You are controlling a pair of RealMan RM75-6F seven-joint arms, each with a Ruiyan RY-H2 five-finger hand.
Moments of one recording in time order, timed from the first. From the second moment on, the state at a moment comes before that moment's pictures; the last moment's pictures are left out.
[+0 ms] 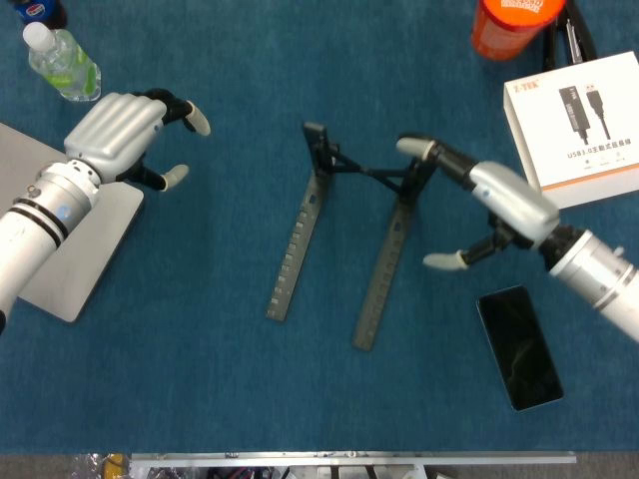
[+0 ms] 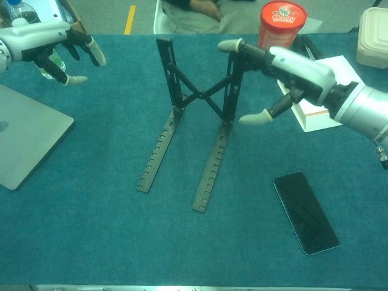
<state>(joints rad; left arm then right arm) -0.79 -1.08 -0.12 -1.62 1.26 0.70 -0.21 0.69 -1.34 0.01 -1.59 -1.67 1.06 0.79</state>
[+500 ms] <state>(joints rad) -0.77 -1.05 -0.13 -1.66 1.28 0.72 -0.22 0.71 -1.32 -0.08 -1.70 -1.78 1.06 0.76</state>
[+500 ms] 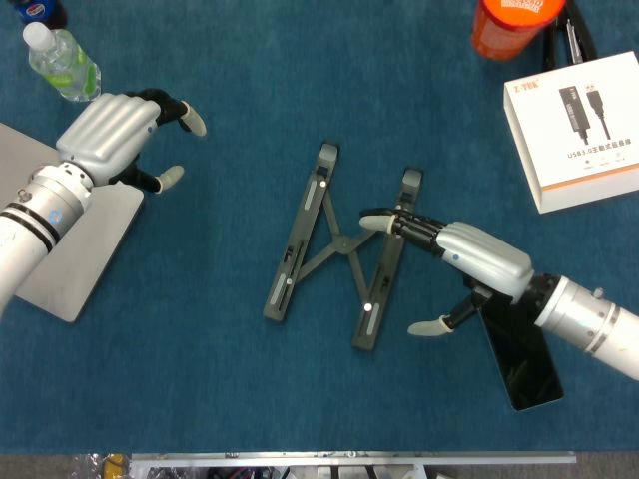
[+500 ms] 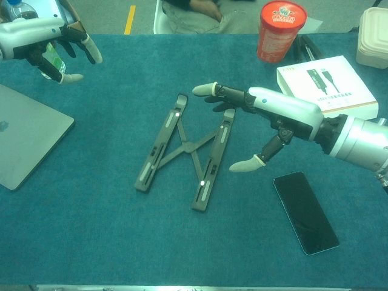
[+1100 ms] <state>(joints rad) -0.77 -1.10 -0.09 -1.67 1.38 0.73 -0.14 0.71 -1.32 -0.03 -1.64 -1.71 1.02 0.27</state>
